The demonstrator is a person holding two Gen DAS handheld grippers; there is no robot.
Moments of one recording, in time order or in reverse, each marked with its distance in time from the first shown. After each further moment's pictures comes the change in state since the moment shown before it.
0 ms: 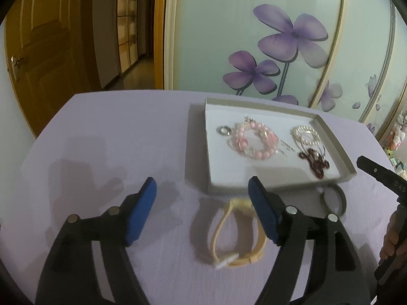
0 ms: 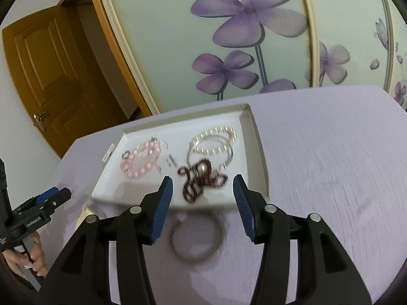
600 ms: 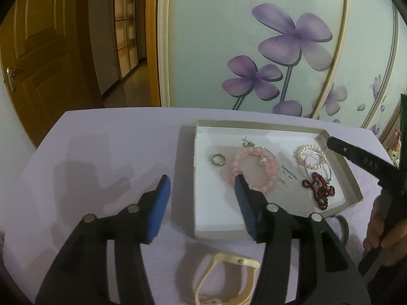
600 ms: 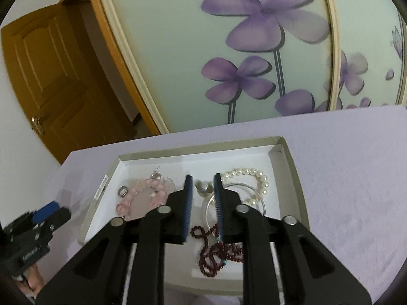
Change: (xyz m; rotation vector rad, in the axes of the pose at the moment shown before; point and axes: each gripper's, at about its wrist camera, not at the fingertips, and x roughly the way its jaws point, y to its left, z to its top) left arm 0.030 -0.018 0.048 0.020 -0.012 0.027; right arm 0.078 0.026 0.063 -0.015 -0.021 0.025
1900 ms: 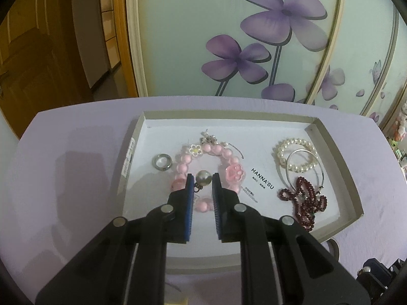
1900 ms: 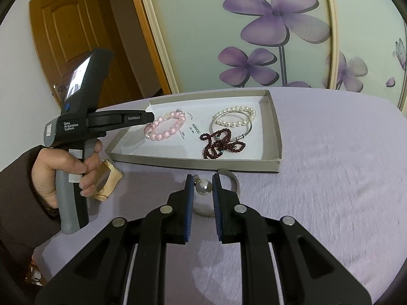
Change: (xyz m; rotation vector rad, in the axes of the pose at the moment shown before) left arm 0.057 -0.072 0.012 0.032 0.094 -0.013; right arm -0.102 -0.003 -0.095 -0.141 0.044 0.048
